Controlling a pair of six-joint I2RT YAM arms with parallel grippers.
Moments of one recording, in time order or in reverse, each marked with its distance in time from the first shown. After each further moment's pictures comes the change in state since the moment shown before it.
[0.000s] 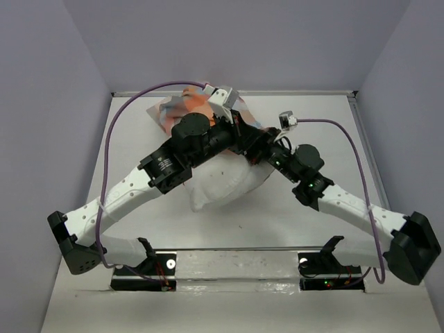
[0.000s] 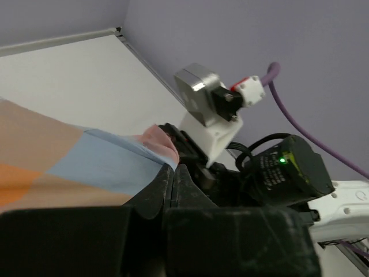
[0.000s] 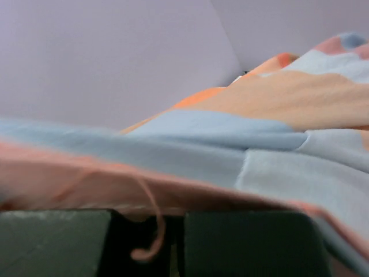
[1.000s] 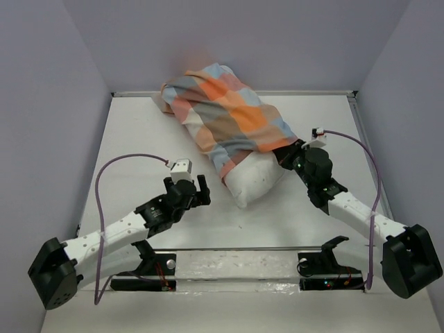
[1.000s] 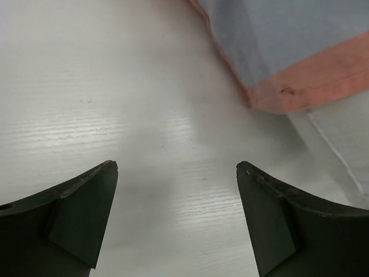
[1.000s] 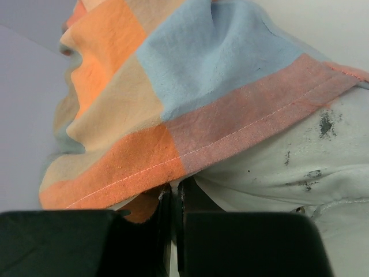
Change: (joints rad) left arm 0.094 -0.447 -0.930 -0.042 -0.480 -0.182; right arm -0.291 -0.011 -0.187 -0.207 0.233 0.202
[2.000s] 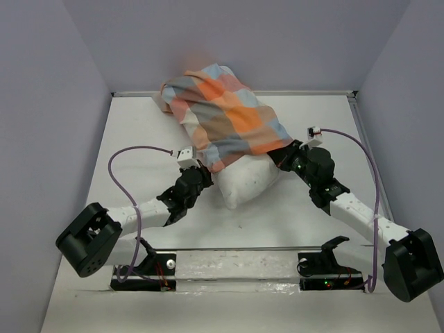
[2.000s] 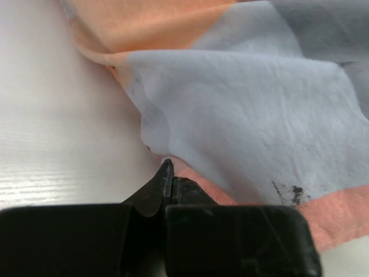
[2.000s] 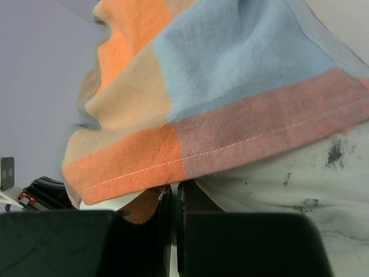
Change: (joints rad) left arm 0.090 0.500 -0.041 0.718 0.018 0.009; right arm -0.005 -0.029 0.012 -0.033 -0.148 0.005
